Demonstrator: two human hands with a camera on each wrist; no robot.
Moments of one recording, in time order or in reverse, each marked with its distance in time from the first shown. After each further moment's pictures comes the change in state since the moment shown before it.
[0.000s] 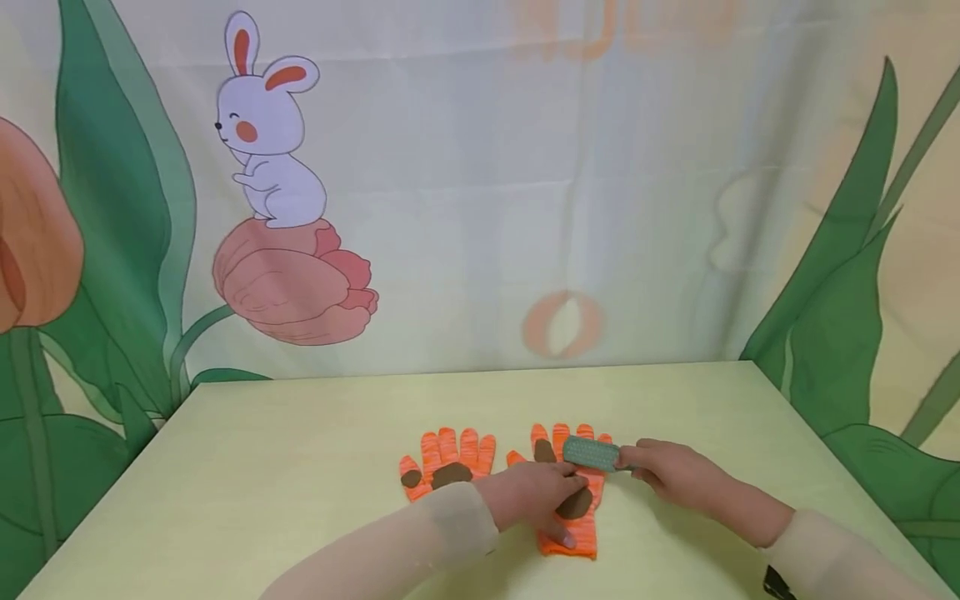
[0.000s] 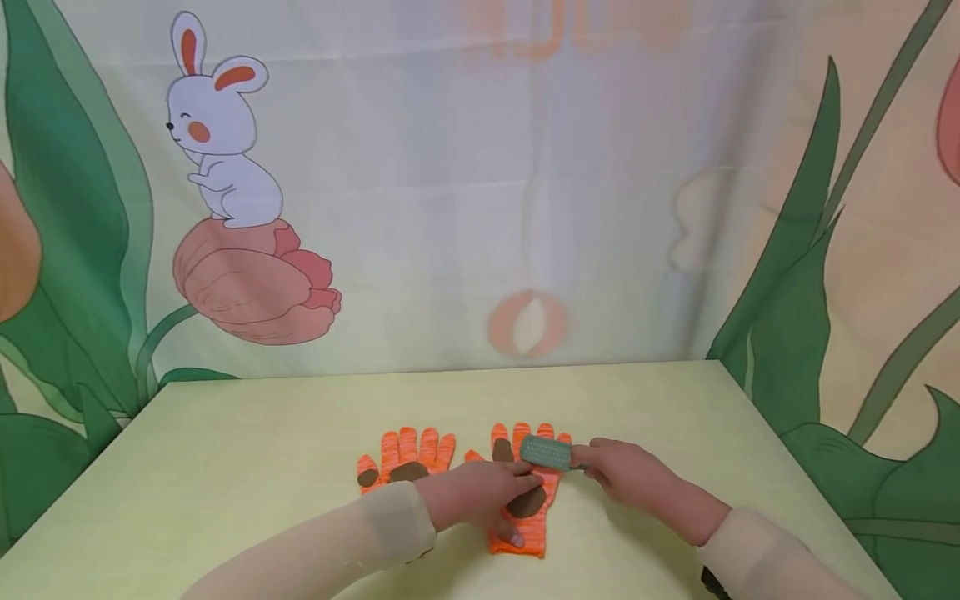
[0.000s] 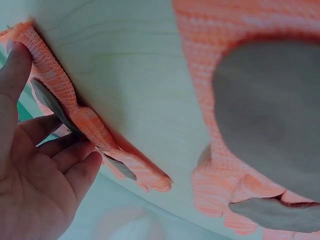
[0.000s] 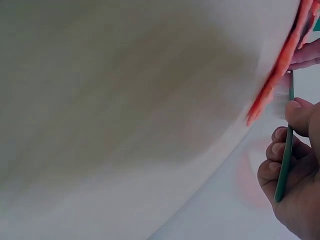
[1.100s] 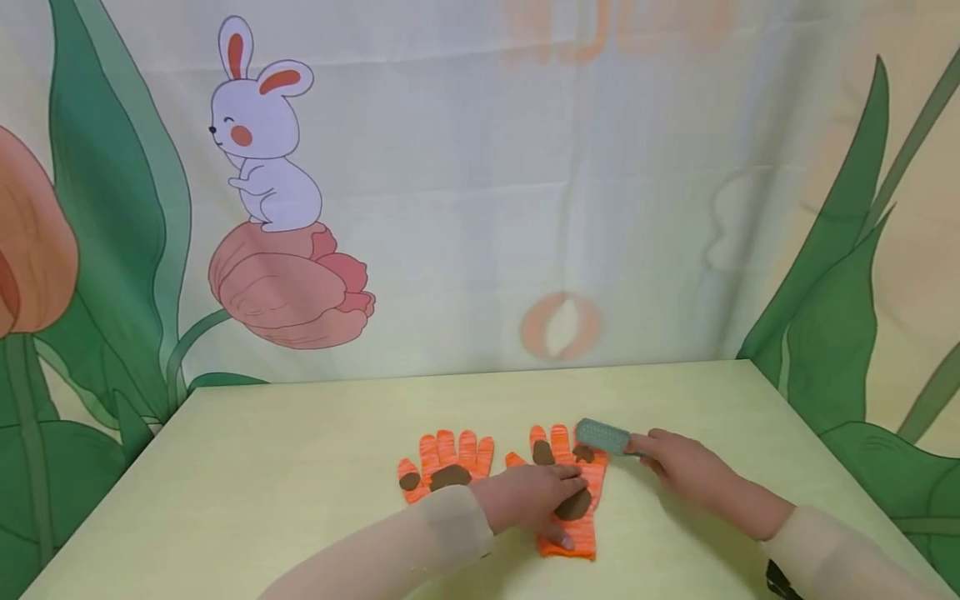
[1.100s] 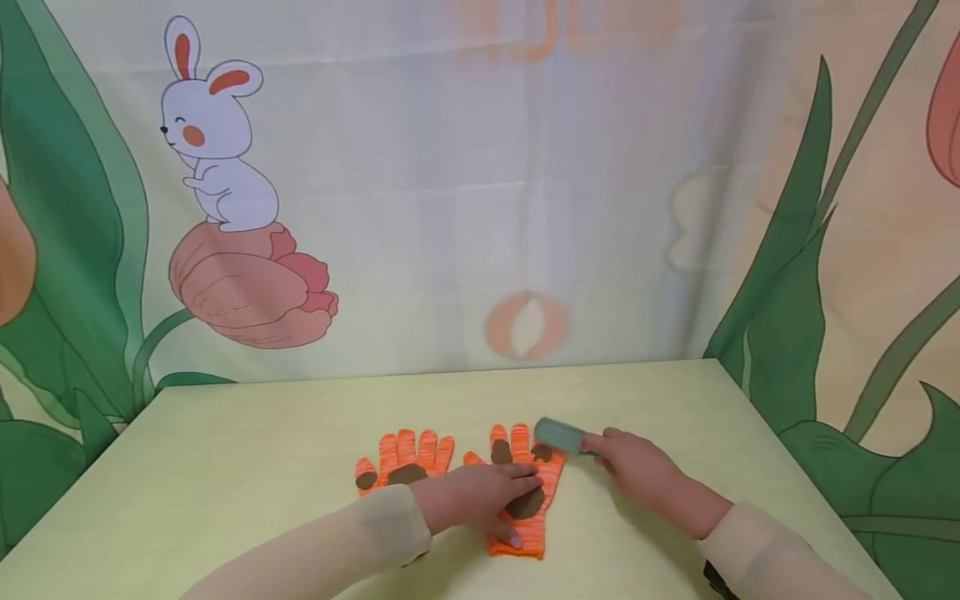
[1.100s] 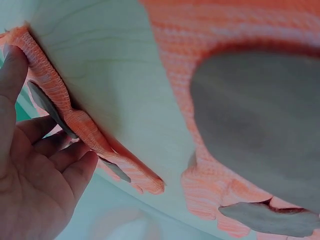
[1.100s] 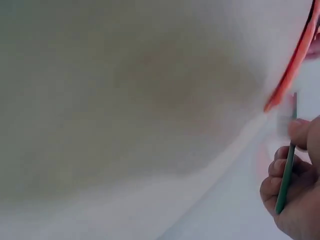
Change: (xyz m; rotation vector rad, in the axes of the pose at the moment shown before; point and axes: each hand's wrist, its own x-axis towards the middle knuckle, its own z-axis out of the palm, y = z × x) left_hand 0.000 -0.003 0.006 0.042 0.029 0.056; right_hand -0.002 0.015 0.013 -0.025 0.134 0.075
